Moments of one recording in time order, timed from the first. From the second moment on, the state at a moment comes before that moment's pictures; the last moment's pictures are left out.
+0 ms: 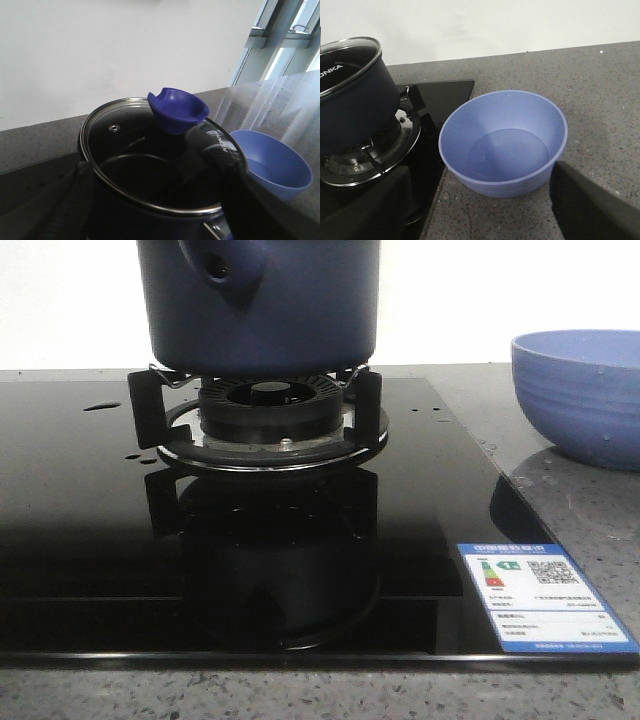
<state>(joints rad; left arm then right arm) -0.10 1.10 -0.83 -1.59 0.73 1.49 -0.03 0.40 -0.60 0.39 0.61 -0.21</state>
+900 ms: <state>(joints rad) -0.33 1.54 -1.18 -1.60 0.66 1.64 -0.03 0.40 -0.60 0.39 0.61 -0.21</state>
